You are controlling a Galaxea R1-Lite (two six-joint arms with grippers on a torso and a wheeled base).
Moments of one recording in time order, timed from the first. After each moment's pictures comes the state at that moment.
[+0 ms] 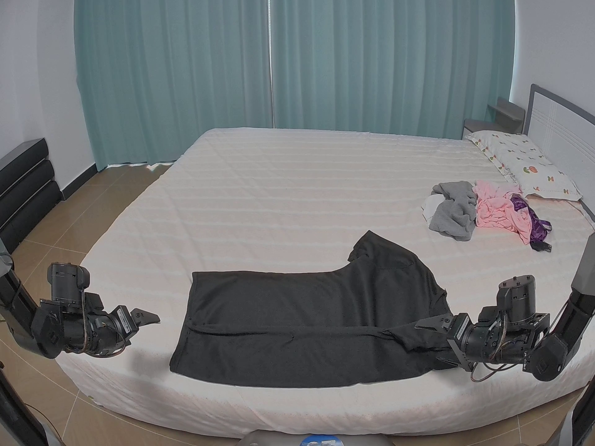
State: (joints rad) left arm 0.11 1.86 -0.39 -0.63 -0.30 -0.55; right arm 0.28 1.96 -0.24 -1.03 0.27 1.02
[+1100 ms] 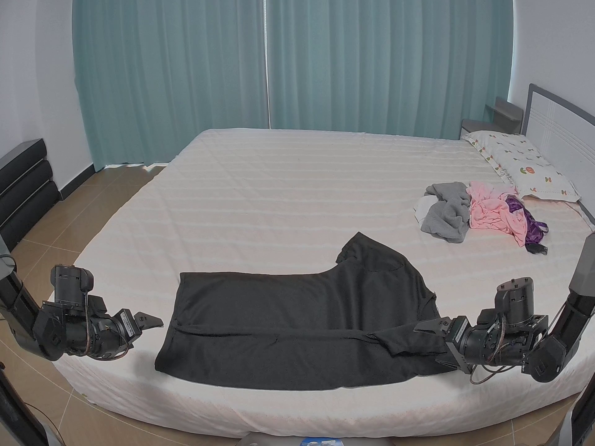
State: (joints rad) left arm 0.08 1.86 -0.38 -0.62 -0.29 -0.56; right arm 0.29 1.97 -0.24 -1.03 0.27 1.02
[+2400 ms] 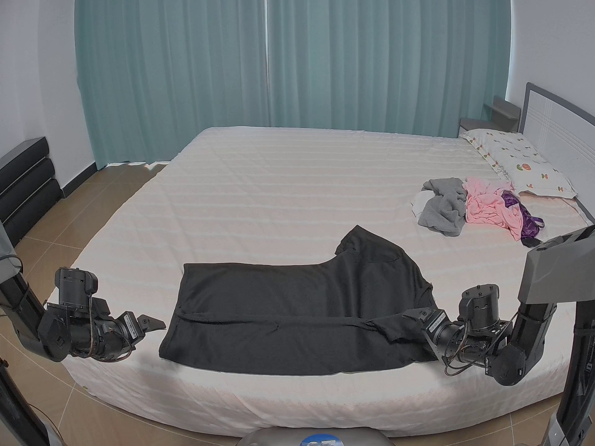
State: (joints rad) left arm 0.08 1.89 -0.38 -0.65 -0.28 -0.55; right arm 0.35 2.24 -0.36 -1.24 0.00 1.15
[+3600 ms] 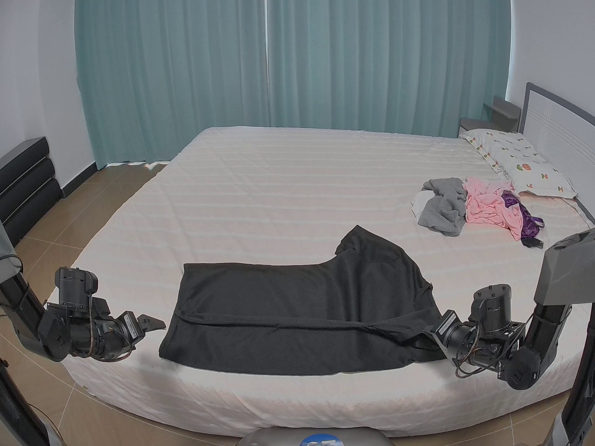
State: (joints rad) left arm 0.08 1.89 -0.38 -0.65 -0.28 -0.55; right arm 0.36 2.15 -0.28 -1.24 -0.04 1.12
